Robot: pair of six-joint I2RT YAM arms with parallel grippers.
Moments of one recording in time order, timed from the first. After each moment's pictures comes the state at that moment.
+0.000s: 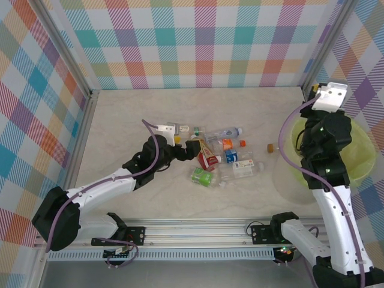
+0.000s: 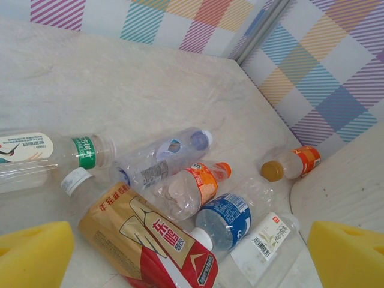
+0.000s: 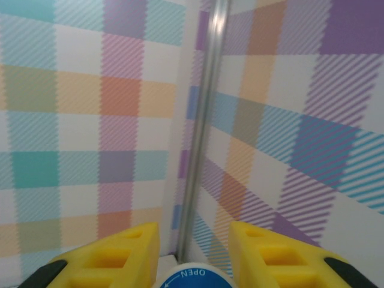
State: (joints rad) left arm -0.73 1.24 0.71 0.23 -0.02 -0.52; right arm 0.16 0.84 1.20 -0.16 0.57 -0.26
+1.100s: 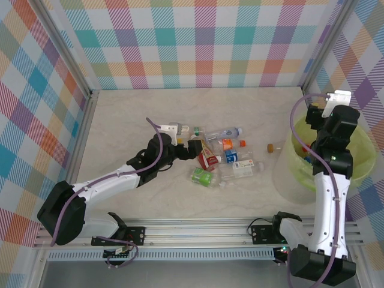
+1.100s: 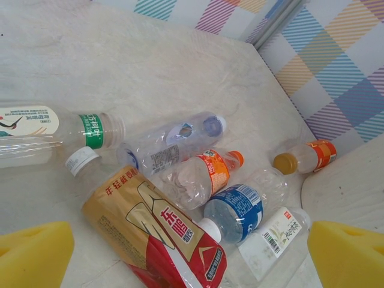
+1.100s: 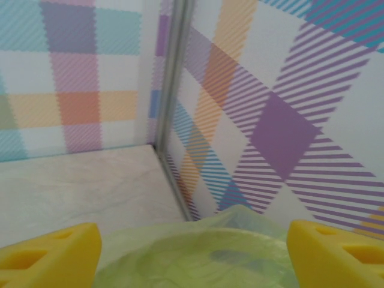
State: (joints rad) left arm -0.73 1.30 0.75 0.17 -0.03 -0.58; right arm -0.24 0.91 1.17 -0.47 0.16 -0.17
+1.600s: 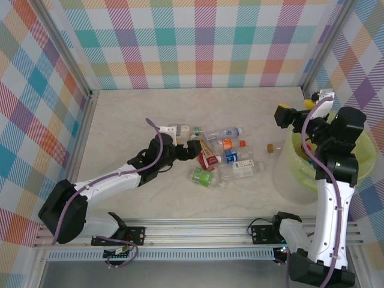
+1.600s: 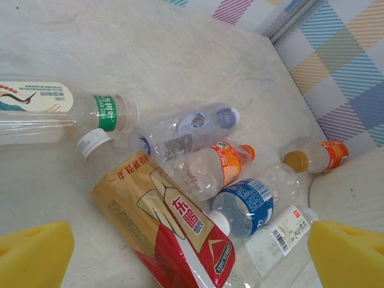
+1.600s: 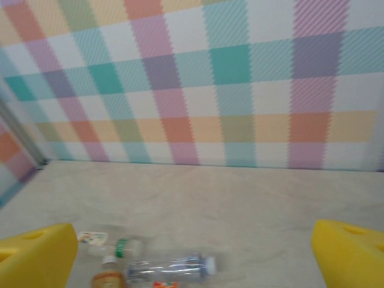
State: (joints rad) left arm -0.72 1.32 0.75 0.14 -0.04 -0.64; right arm -0.21 0.89 1.23 -0.53 -0.59 0.09
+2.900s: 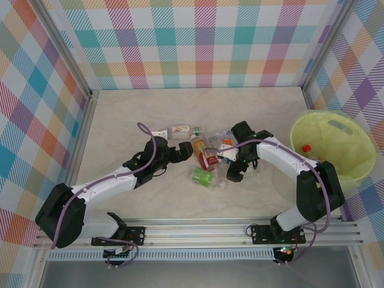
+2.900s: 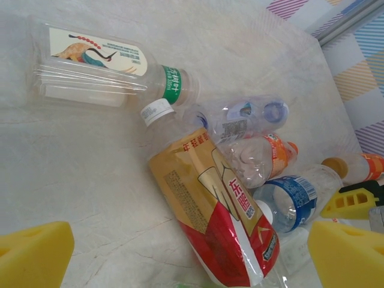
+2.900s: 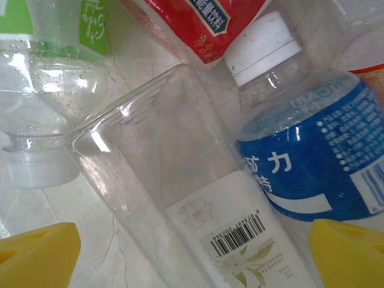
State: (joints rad) left arm -0.66 1.28 0.68 0.07 -0.06 -0.74; right arm 0.48 1.51 1.02 -0.86 -0.13 -0.77
